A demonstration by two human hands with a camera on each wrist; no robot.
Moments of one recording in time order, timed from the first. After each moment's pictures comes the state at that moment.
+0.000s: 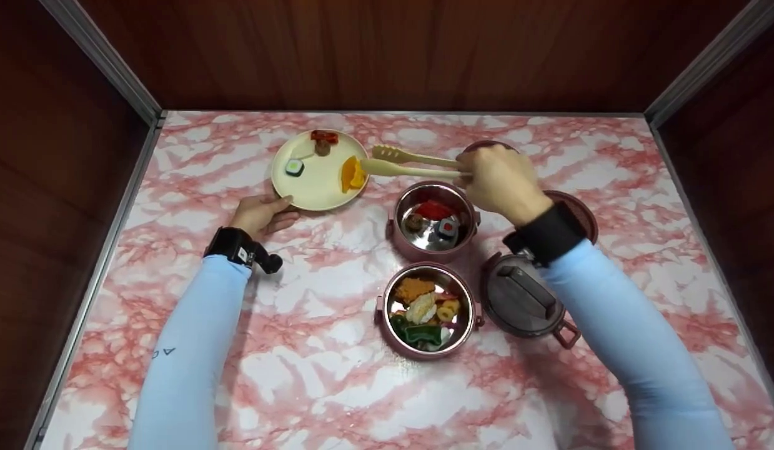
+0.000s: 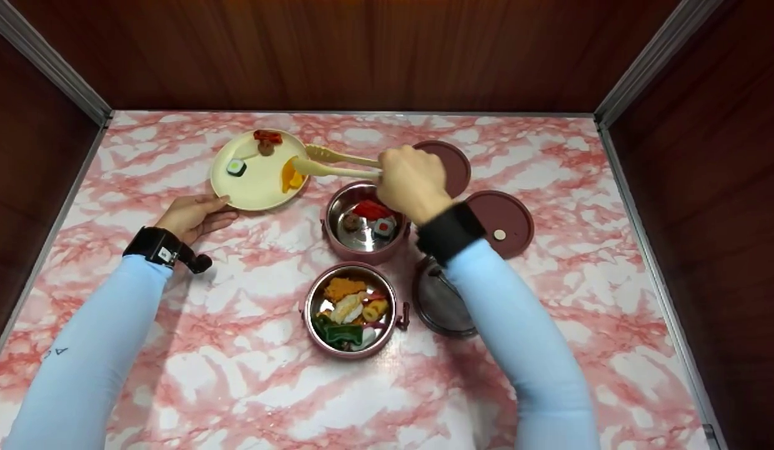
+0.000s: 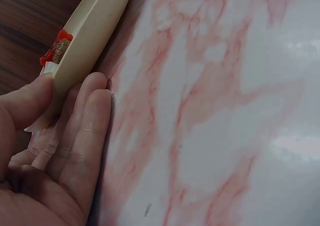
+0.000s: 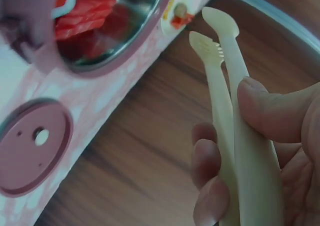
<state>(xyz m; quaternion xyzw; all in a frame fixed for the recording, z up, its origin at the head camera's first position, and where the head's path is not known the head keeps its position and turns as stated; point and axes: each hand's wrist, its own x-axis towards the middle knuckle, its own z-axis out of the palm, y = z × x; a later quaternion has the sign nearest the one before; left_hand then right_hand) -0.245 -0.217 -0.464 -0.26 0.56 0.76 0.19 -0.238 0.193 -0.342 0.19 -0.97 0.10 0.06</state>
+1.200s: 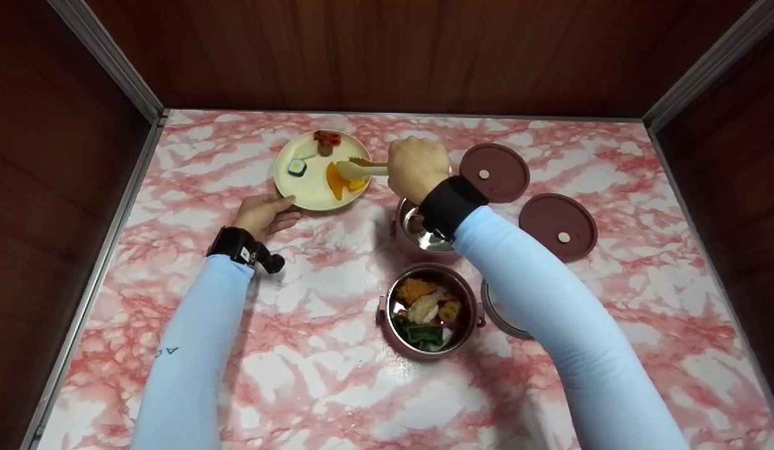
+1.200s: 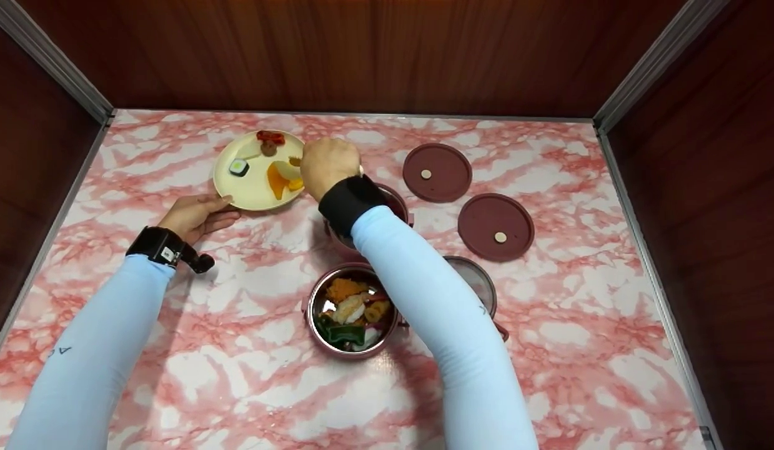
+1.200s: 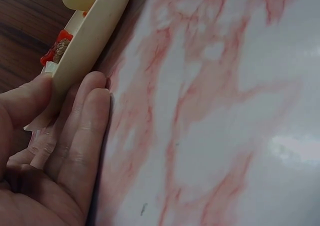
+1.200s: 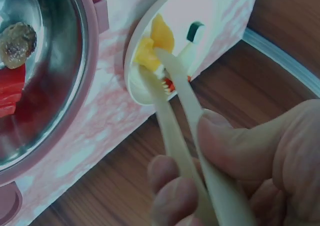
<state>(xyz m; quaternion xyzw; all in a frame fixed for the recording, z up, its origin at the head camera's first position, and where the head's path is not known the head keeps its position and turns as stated) -0.242 -0.218 -0.470 -0.24 0.55 0.78 0.17 -0.257 0.067 -0.333 0.14 -0.99 -0.01 -0.04</state>
